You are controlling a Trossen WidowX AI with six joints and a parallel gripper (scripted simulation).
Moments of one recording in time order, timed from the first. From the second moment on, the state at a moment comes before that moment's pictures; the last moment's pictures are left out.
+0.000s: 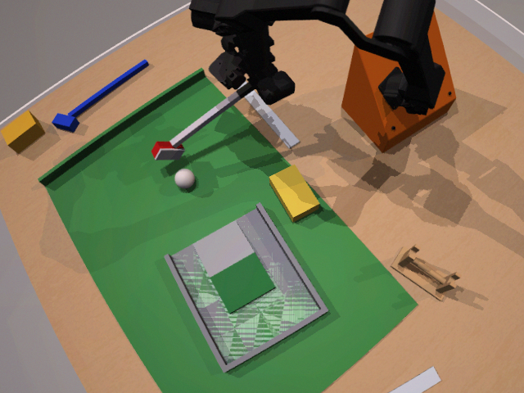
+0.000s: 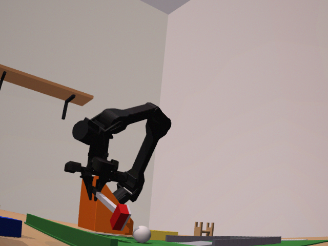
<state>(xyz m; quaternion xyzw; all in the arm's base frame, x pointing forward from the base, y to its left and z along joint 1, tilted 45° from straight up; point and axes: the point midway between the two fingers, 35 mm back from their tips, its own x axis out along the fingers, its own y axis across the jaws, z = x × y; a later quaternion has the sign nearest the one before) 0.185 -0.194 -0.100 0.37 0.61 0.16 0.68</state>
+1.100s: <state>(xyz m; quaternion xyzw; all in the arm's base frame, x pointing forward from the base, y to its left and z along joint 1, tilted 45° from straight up) 0.191 -0.178 -0.122 0.37 0.61 0.16 0.69</state>
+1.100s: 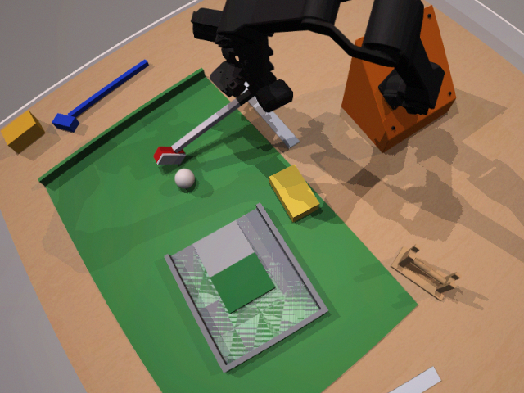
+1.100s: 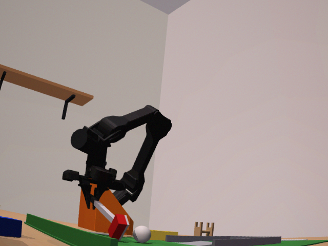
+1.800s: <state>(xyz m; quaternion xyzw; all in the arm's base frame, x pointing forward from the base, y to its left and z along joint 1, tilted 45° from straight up) 0.209 -0.149 -0.088 0.38 0.61 0.15 0.68</state>
